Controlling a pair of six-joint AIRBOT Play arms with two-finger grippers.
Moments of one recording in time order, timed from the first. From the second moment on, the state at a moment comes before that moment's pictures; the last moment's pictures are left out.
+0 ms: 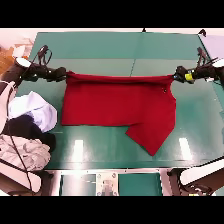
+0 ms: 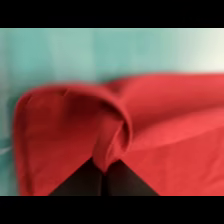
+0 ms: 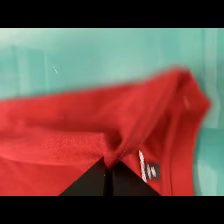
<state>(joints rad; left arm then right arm) 0.10 -1.76 1.49 0.82 -0.94 -1.14 -0.35 -1.75 1.55 -0.94 1.07 1.28</state>
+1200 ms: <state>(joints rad) 0.18 -1.81 1.58 0.94 -1.37 -1.31 -0.43 -1.65 1.34 -0.99 1.27 1.34</state>
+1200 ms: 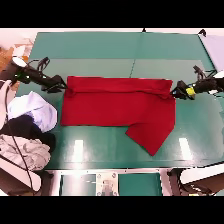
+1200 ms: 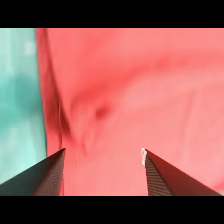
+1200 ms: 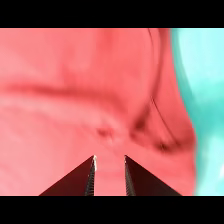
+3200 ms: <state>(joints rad) -0.04 -1.10 0.53 0.72 -0.64 -1.45 -0.57 -0.88 0.37 -1.00 1.11 1.44</state>
